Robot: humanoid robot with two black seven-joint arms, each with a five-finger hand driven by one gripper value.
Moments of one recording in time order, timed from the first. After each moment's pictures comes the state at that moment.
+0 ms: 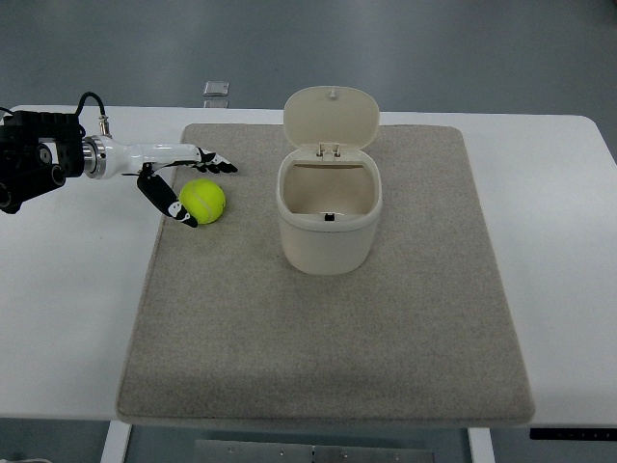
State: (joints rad) left arm -1.32 0.51 0.53 -0.73 0.74 -0.21 -0.61; right arm 0.04 0.00 -0.04 0.23 0.08 -0.13 0.07
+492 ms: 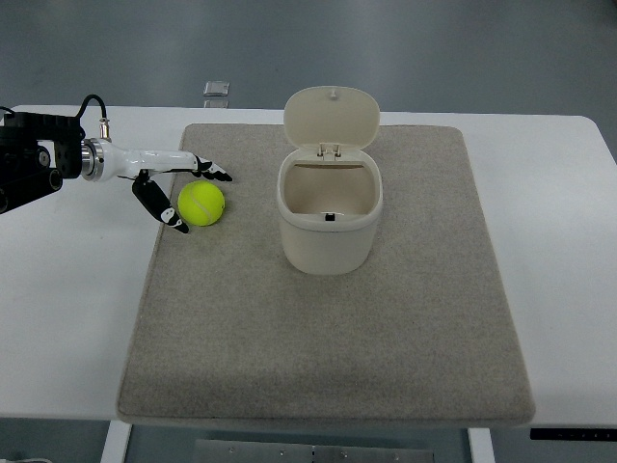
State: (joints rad) left arm -1.32 0.52 0.53 -0.73 0.85 -0.18 -0.61; right arm 0.04 0.00 -0.04 0.23 0.08 -0.13 0.07
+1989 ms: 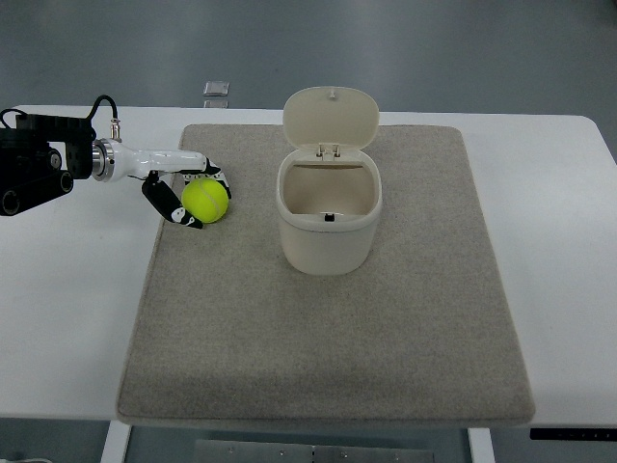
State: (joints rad) left arm -1.32 0.49 0.53 -0.73 0.86 -0.15 -0.61; right arm 0.04 0.00 -0.04 0.23 0.08 -0.13 0.07
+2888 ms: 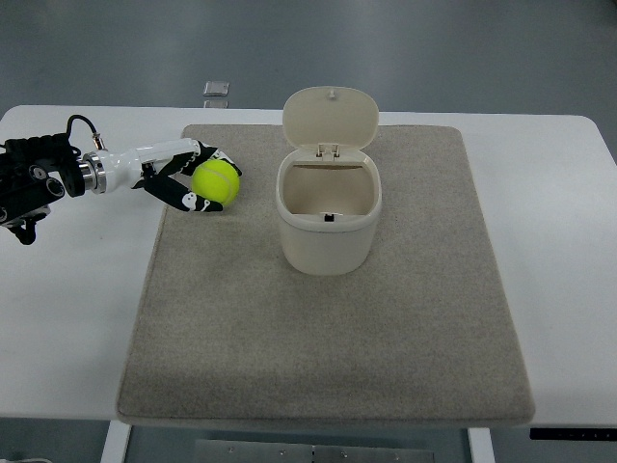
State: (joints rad) left arm -1.11 0.56 0.15 -0.72 0.62 -0.36 -0.61; right arm 0.04 0.00 -0.04 0.23 0.08 -0.13 0.07
